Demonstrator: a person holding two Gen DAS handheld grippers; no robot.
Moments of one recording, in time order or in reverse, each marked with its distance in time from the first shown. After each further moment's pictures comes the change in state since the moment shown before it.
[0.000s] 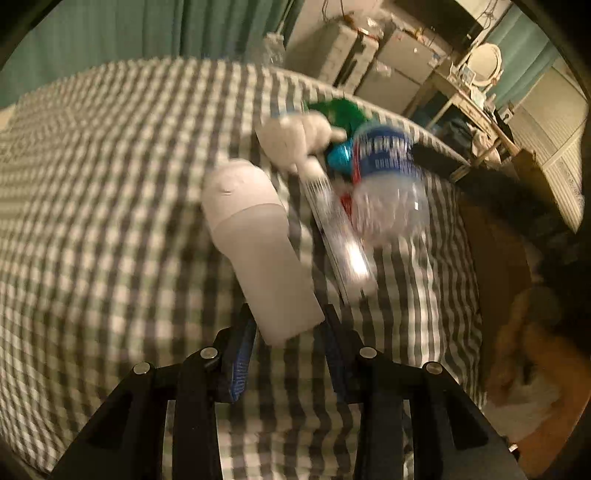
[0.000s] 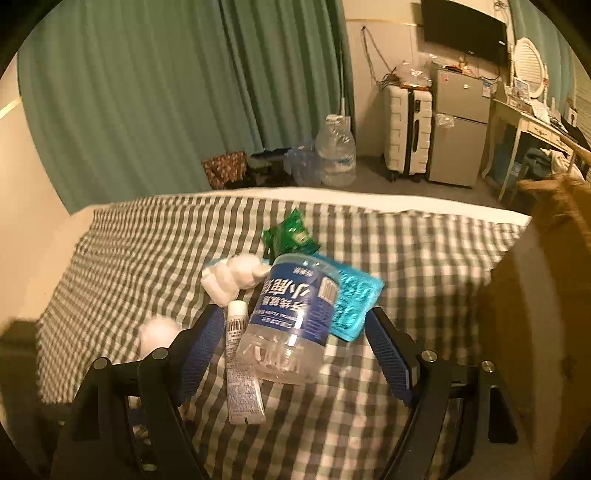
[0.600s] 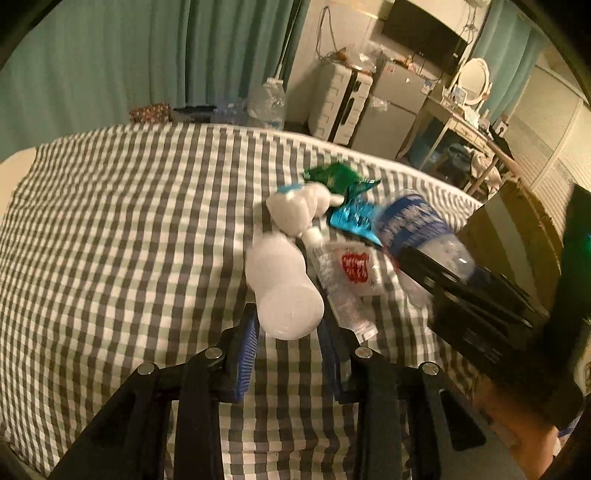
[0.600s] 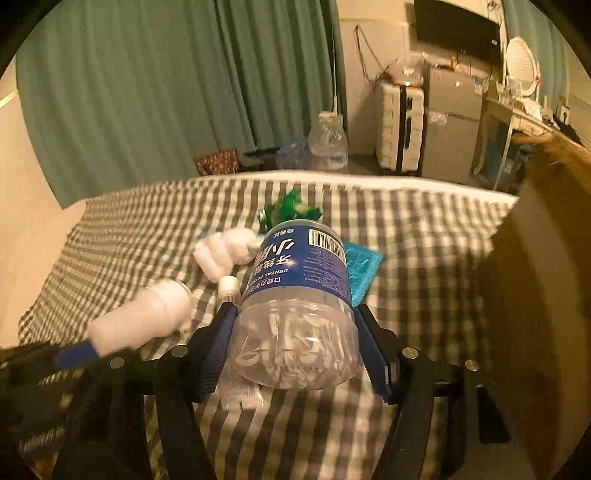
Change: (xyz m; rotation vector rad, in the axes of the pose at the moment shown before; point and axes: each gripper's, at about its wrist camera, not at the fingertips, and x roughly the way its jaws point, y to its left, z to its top) left arm -0.034 -0.009 0.012 0.048 -0.165 0.045; right arm -0.025 -0.002 -0.029 0.033 -0.051 -0.028
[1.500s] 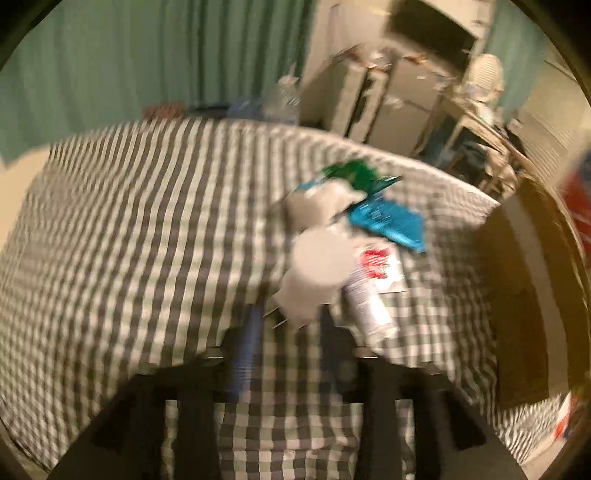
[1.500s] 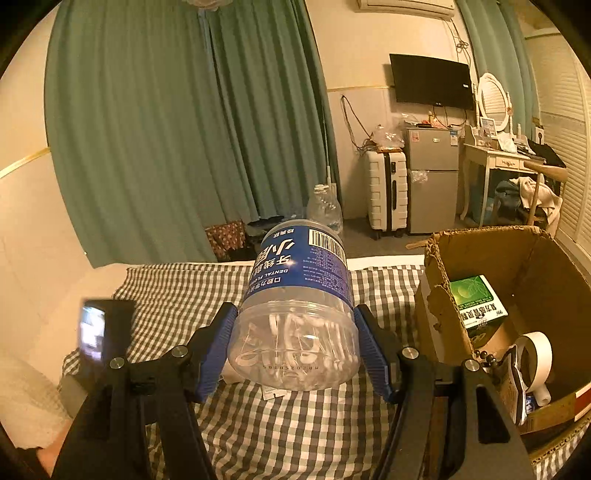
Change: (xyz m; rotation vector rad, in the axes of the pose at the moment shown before) left arm 0.012 0.007 0.001 -0.042 0.037 0.068; right arm -0.132 0.006 0.019 0.037 -0.246 0.021
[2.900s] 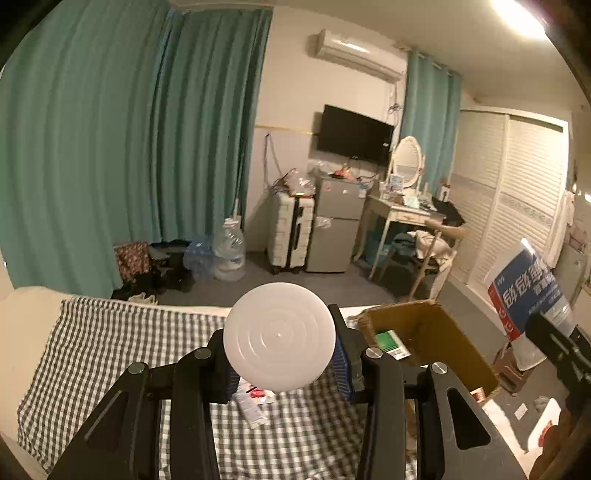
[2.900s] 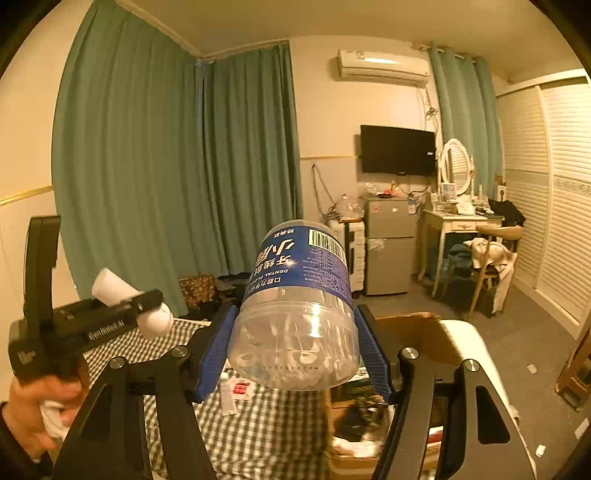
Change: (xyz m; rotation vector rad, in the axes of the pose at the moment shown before) left arm -0.258 -0.124 0.028 0.190 -0.520 -0.153; right arm -0.202 -0.042 0.058 -0.062 -0.218 -0.150
